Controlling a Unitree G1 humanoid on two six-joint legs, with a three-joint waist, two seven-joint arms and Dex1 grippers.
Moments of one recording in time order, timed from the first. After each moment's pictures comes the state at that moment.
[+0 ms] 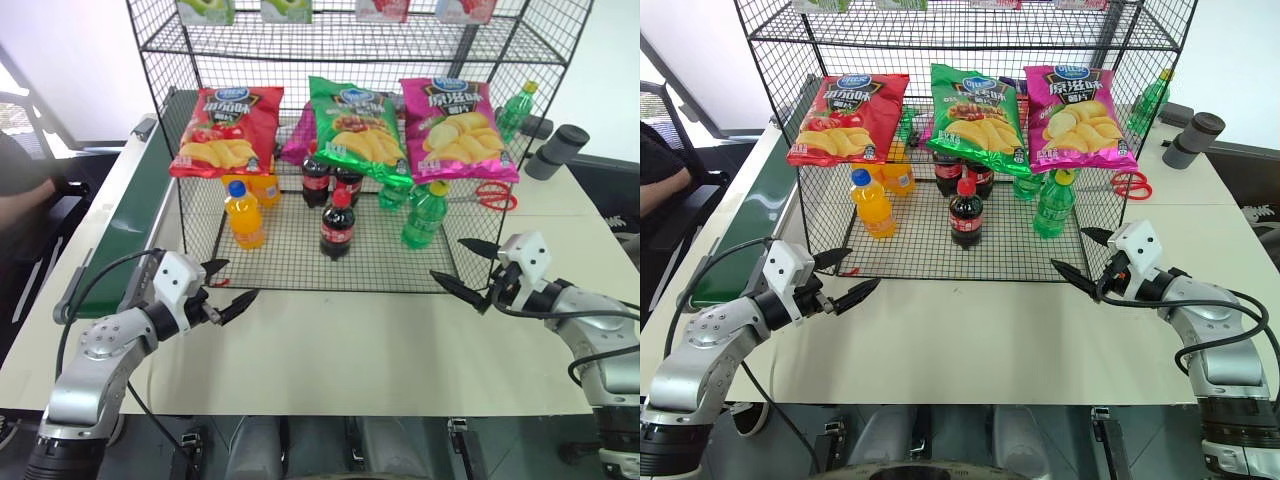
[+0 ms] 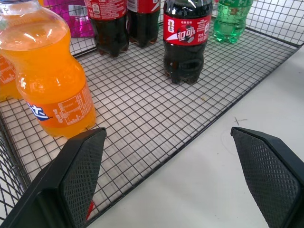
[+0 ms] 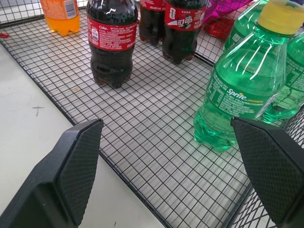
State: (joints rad) left arm 0.04 0.60 0.13 -0.32 -0.40 0.36 -0.73; right arm -0.08 -0.71 -0.22 -0.07 0.38 0.21 0.86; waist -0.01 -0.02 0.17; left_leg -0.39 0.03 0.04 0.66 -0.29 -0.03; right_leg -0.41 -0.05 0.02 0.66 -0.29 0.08
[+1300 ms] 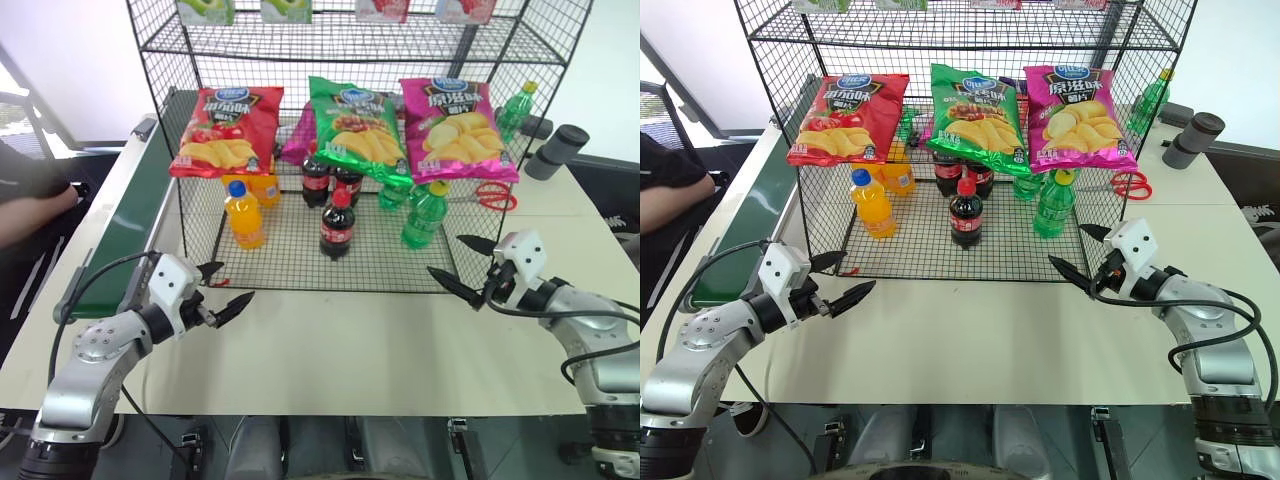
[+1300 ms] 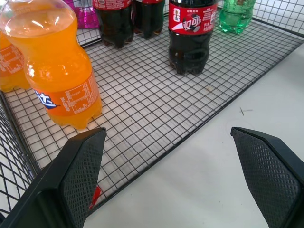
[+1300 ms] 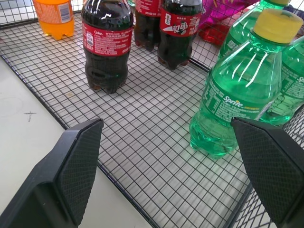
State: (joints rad) left arm 0.06 0.62 0.14 -0.32 -0.40 0.36 -0.72; right arm -0.10 -0.68 -0.20 -0.07 0.35 0.19 0.83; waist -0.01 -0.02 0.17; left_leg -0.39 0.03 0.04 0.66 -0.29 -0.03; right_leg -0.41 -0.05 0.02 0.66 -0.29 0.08
